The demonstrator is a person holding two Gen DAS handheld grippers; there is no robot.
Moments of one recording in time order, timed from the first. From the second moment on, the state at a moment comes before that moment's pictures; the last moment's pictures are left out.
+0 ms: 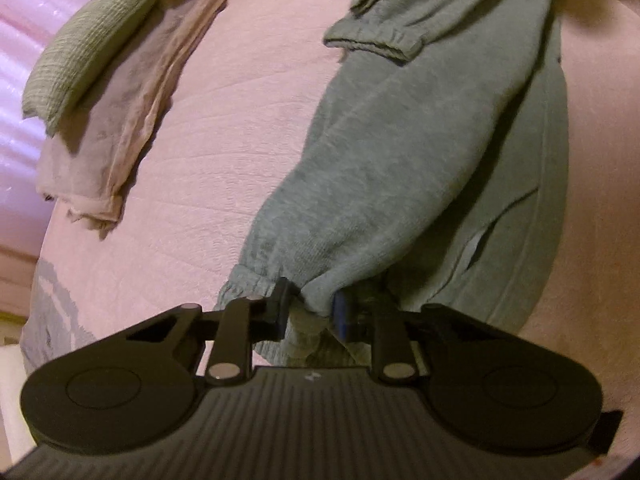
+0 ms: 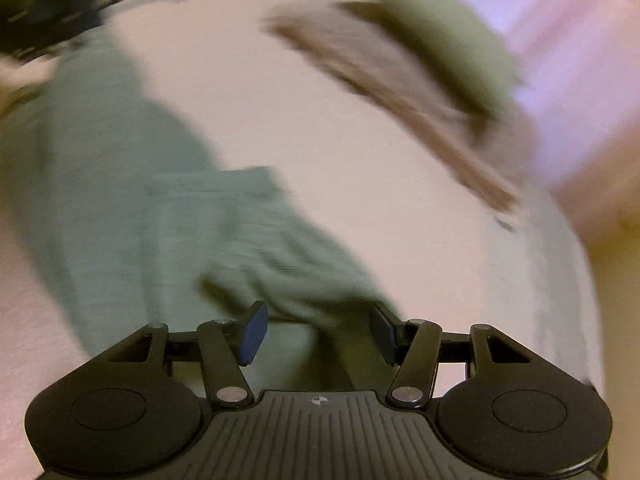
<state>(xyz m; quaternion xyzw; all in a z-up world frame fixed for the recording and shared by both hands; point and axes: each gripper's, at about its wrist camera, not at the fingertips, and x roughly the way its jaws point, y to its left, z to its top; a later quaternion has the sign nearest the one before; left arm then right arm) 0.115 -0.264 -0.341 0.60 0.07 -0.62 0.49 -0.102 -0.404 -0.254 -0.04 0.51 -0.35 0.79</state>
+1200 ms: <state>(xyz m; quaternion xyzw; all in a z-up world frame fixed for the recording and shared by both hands) 0.069 -0.257 -0.349 0.64 0.00 -0.62 0.46 -0.175 -0.409 -0.243 0.10 0.46 -0.36 0.80</state>
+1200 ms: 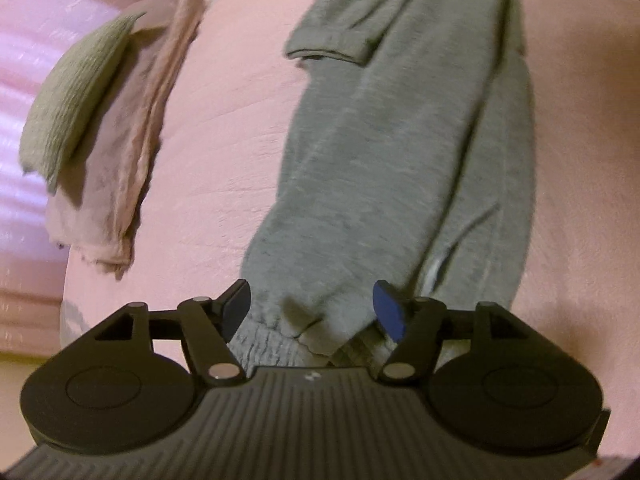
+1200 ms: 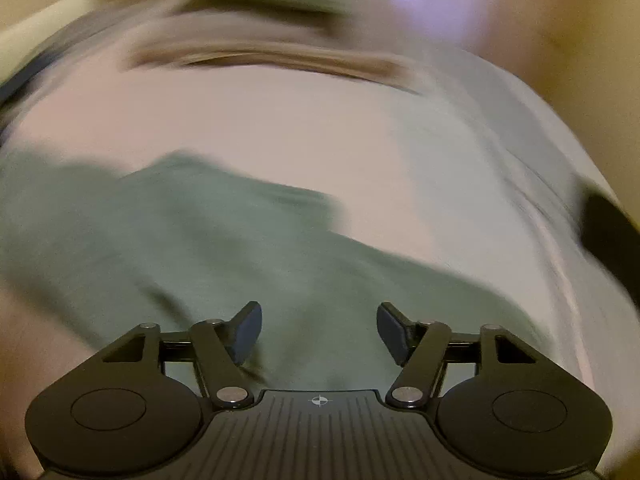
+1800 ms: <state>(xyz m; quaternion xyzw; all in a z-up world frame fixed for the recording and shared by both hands) 0.100 -0.264 -0.362 0.62 0.02 -0.64 0.46 -0.110 -0.452 -0.238 0.12 0.44 -0.37 0.80</state>
